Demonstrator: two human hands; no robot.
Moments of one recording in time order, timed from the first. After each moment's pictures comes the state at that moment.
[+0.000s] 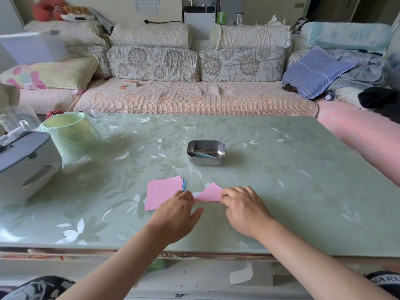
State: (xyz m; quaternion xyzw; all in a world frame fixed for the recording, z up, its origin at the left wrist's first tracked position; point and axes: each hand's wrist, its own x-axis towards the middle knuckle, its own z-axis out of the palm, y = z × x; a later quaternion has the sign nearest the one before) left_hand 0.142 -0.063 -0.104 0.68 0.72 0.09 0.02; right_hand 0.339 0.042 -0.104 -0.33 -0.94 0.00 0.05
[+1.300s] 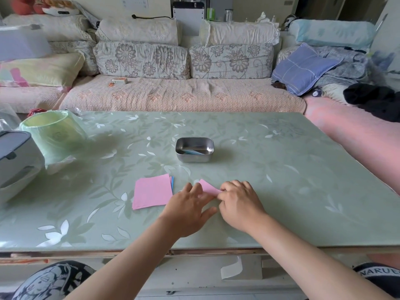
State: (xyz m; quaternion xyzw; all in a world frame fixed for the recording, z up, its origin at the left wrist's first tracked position) left_hand 0.186 -0.037 -0.106 0.73 0.68 0.06 -0.03; right_hand 0.351 0.041 -0.097 -0.39 -0.92 0.01 0.07
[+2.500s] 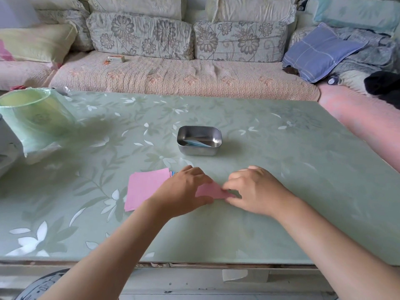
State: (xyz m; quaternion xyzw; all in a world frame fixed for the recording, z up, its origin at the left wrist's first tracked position) left_hand 0.139 0.009 -0.105 0.75 0.63 0.18 0.07; right_hand 0.348 0.094 -0.075 -0.25 -0.97 -0.01 0.04
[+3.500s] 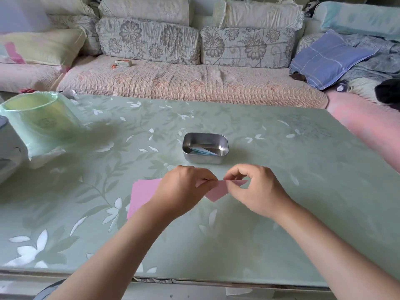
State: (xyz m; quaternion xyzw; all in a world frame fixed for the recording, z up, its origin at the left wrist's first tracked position) left_hand 0.140 0.010 -0.072 0.65 0.68 0.34 0.09; right_hand 0.330 0.096 -0.068 -0.33 -0.85 0.27 0.30
